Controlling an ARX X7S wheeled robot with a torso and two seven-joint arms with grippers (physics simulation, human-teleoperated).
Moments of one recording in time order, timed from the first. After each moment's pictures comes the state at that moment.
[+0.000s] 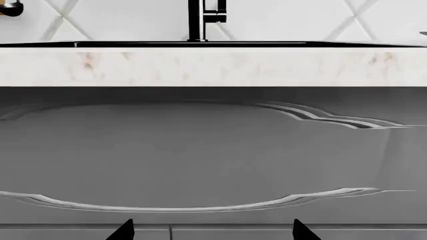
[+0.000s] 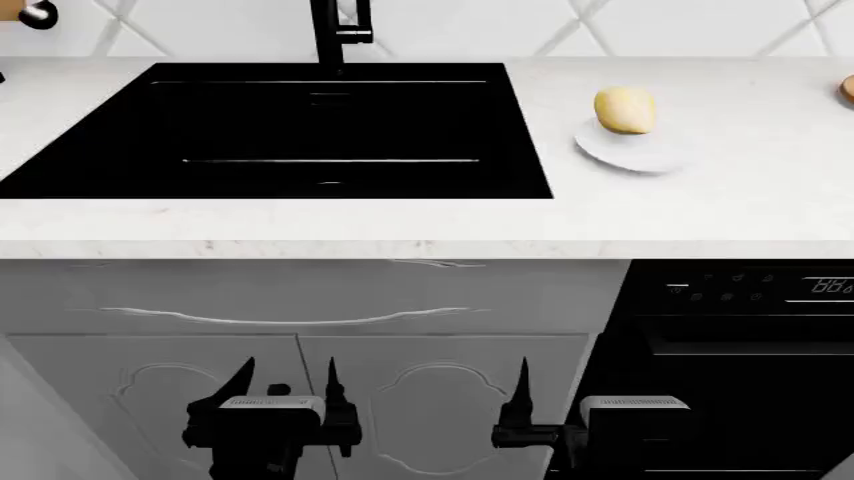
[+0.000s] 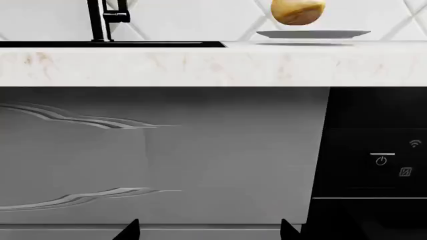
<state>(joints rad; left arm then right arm) 0.00 0.00 0.00 0.00 0.00 0.00 0.00 0.00 0.00 0.00 0.00 0.00 0.00 0.00</state>
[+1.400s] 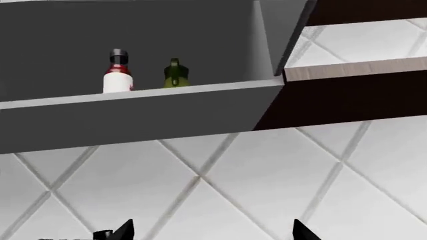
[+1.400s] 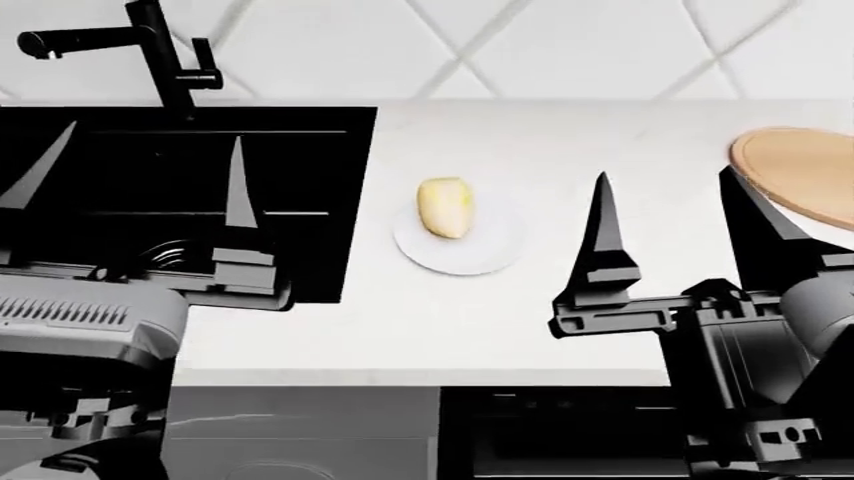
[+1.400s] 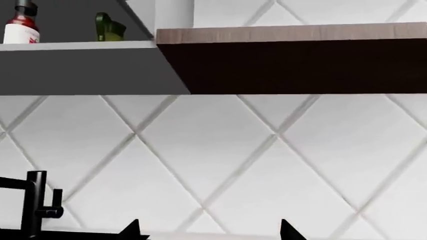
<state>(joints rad) -0.29 -0.21 0.01 0.92 -0.14 -0.55 -0.09 0.28 0.24 0.05 -1.03 0.38 0.80 0.21</state>
